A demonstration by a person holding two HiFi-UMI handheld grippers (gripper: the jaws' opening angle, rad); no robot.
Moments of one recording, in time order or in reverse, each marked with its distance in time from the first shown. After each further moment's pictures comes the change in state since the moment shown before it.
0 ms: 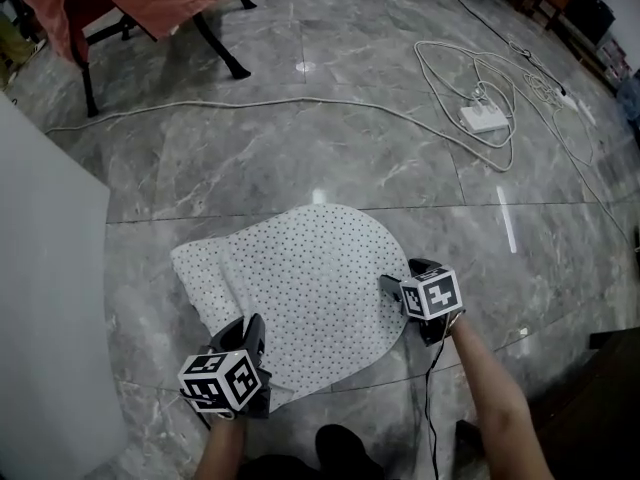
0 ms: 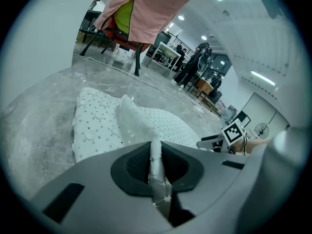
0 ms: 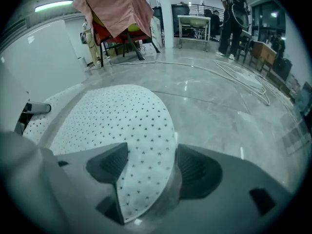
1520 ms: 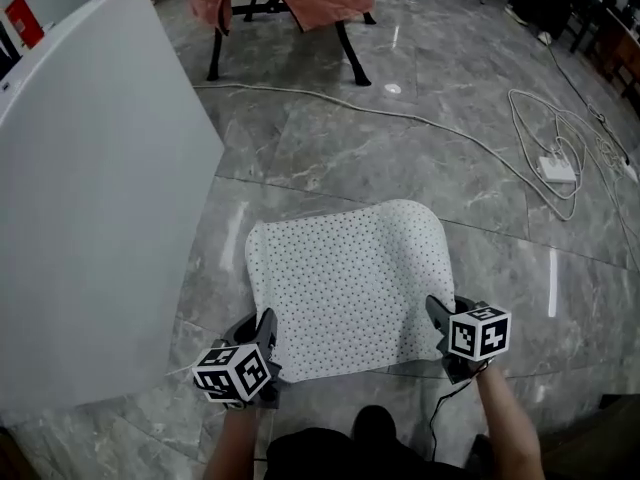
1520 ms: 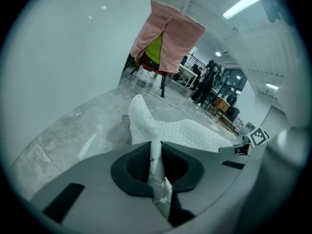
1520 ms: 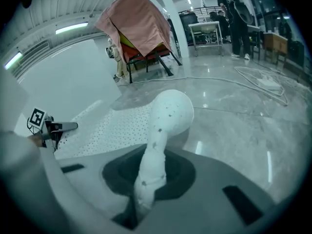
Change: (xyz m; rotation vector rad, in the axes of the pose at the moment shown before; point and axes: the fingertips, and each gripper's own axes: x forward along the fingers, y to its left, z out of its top) left arm -0.148 0.096 -0.011 -0.128 -0.209 0.183; right arm -0.078 0.155 0.020 -0.001 -0.135 0.261
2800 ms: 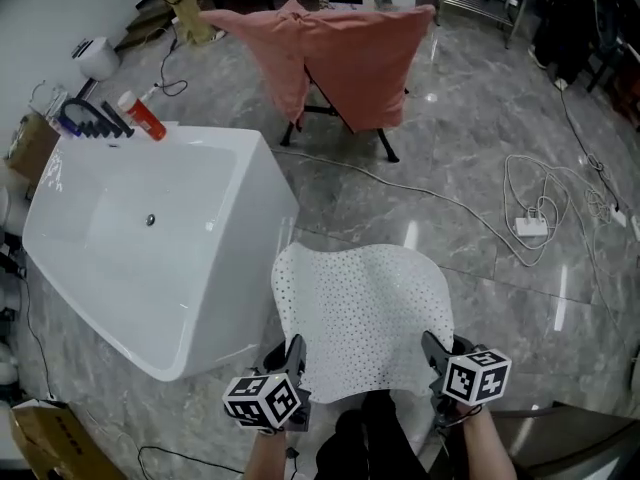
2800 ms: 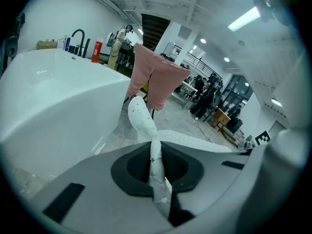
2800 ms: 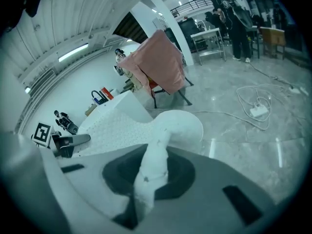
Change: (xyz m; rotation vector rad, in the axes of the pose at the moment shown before) left arm -0.342 -0.197 0.292 -0.096 -0.011 0.067; right arm -0.363 0.243 0.248 0.124 -0.001 0.130
